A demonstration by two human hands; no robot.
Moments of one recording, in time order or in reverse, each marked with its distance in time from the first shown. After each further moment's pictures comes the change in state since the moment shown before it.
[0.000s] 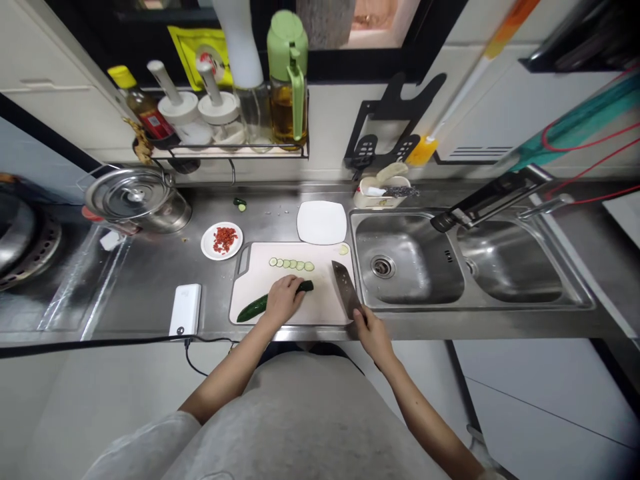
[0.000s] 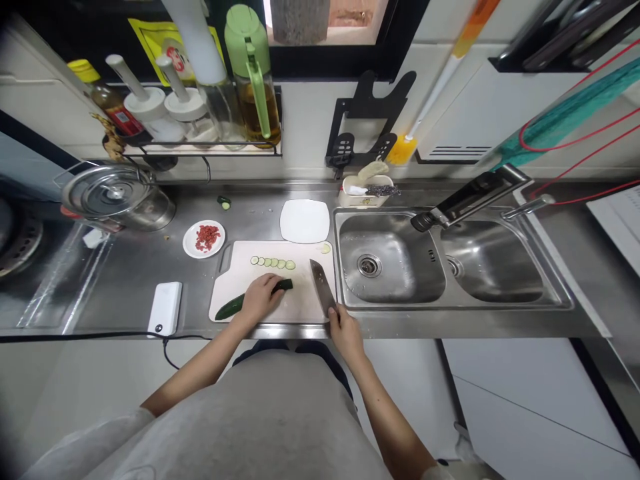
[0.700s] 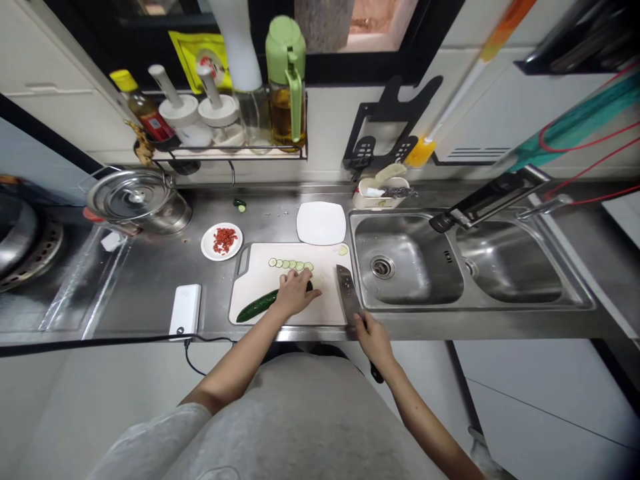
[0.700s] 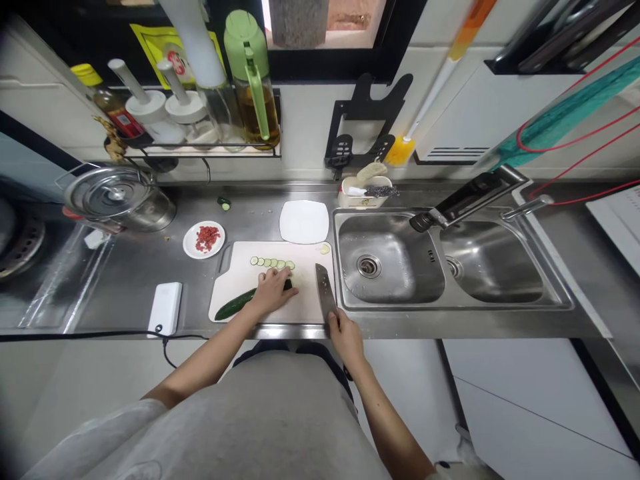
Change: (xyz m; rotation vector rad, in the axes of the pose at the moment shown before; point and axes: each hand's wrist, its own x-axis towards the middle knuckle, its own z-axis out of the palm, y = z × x) left_hand 0.031 0.027 -0.006 0.067 -0.268 -0.061; right_hand -0.006 0.005 0.002 -0.003 -0.015 0.008
